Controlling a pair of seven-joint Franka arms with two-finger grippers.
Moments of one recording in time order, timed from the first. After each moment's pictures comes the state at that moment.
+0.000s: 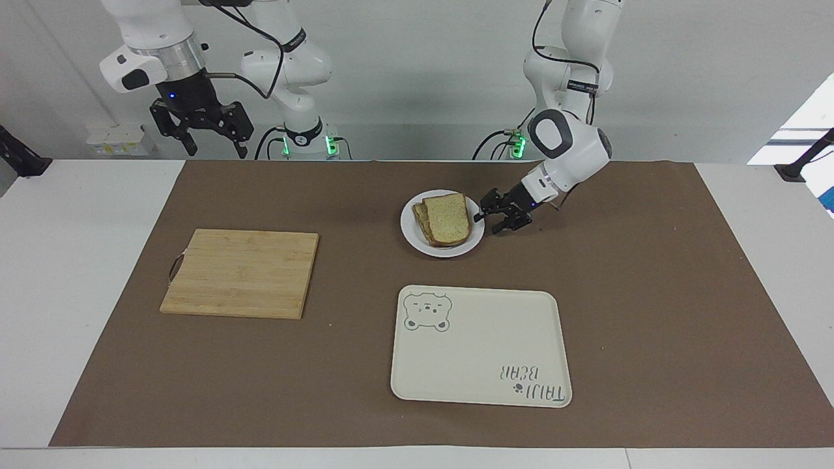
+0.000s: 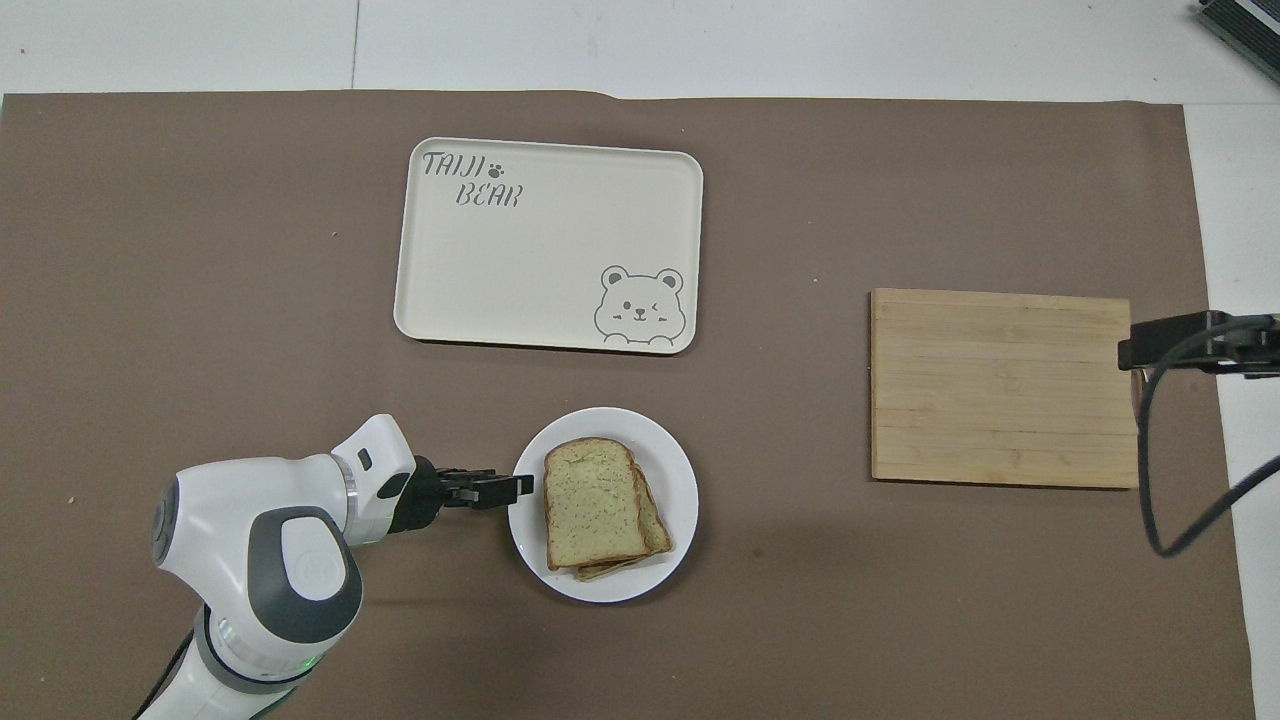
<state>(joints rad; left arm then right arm) -0.53 -0.07 0.10 -2.53 -1.19 2.48 0.67 0.11 -0.11 -0.10 -1.60 -0.01 1.54 0.10</state>
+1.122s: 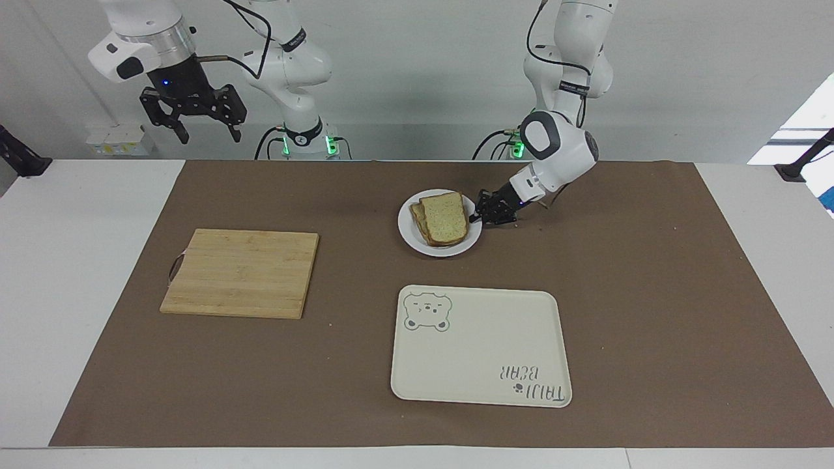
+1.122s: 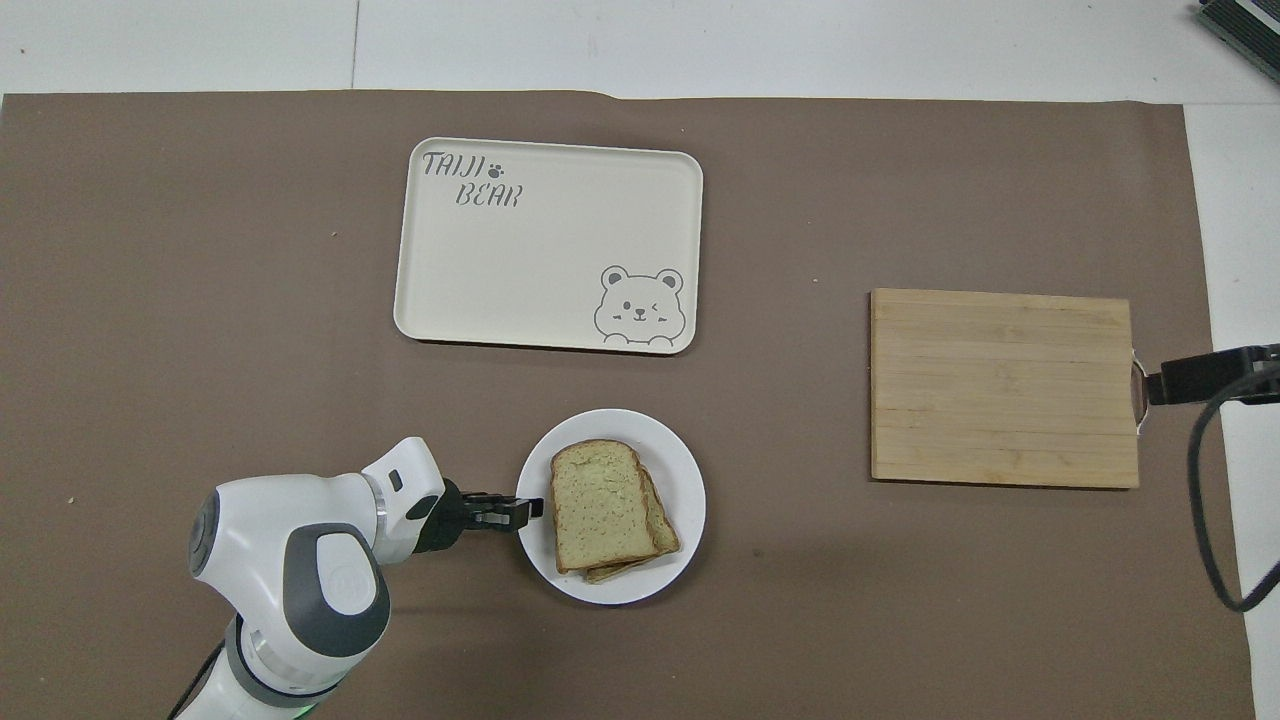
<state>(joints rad) -0.60 -0.05 0.10 -2.56 -1.22 2.48 0.70 0.11 -0.12 -0.12 -1.58 -0.01 1.45 -0.04</state>
